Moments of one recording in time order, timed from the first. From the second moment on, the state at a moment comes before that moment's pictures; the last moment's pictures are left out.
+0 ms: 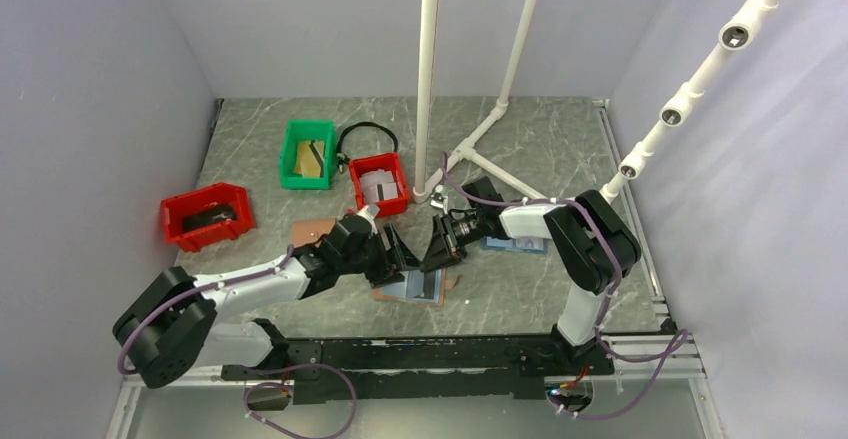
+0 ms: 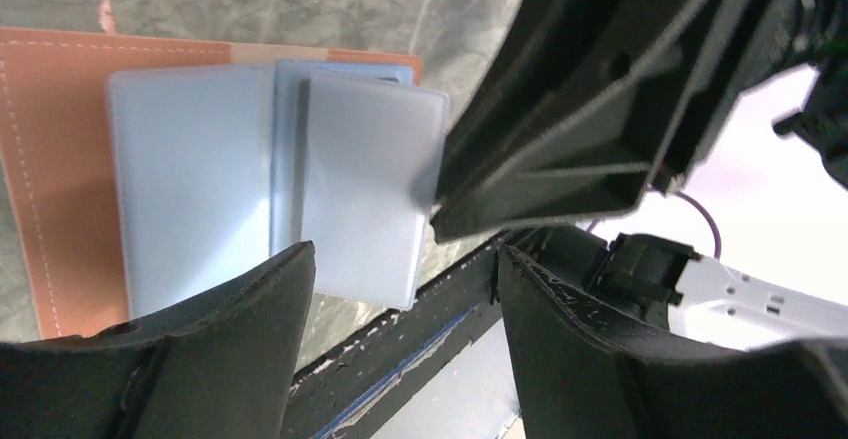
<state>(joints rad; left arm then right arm) -0.79 1.26 0.51 0.07 0.22 -1.19 0.52 1.78 0.80 -0.02 -1.10 0.53</state>
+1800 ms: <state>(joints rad) -0.75 1.07 0.65 -0.46 0.04 -1.09 0.65 1.84 0.97 -0.34 -0.81 0.27</state>
